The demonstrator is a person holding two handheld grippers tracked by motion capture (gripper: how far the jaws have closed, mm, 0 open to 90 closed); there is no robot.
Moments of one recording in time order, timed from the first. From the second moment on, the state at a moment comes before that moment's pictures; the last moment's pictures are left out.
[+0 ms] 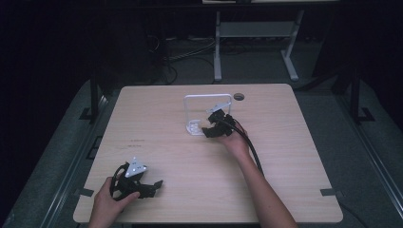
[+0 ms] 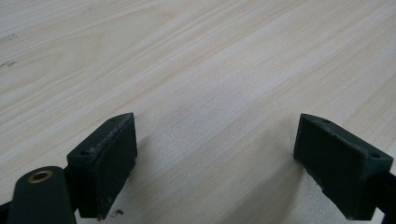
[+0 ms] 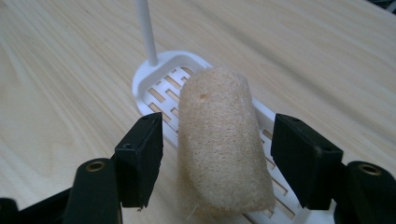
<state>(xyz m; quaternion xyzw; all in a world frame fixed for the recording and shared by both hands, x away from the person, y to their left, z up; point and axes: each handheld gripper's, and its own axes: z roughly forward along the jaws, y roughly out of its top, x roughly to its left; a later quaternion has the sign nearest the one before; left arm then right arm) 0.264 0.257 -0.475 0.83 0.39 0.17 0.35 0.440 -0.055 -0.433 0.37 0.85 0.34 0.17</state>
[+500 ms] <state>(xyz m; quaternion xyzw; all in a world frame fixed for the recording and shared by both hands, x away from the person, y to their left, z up) 0.264 0.257 -0.475 0.83 0.39 0.17 0.35 0.409 -0.077 -0.413 0.36 0.84 0.37 0.17</state>
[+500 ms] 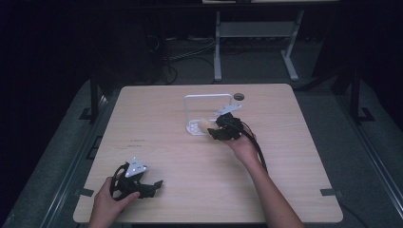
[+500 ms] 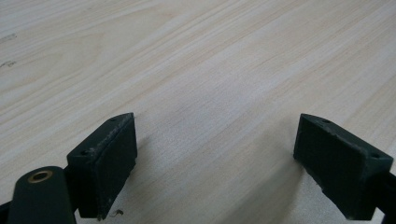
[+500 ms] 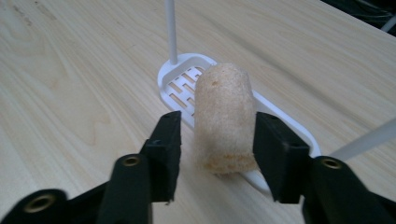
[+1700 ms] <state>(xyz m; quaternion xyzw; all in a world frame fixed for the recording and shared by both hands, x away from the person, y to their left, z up) 0.264 0.257 -0.475 0.83 0.39 0.17 0.35 0.400 -0.073 -0.455 0.34 0.86 0.37 0.11</state>
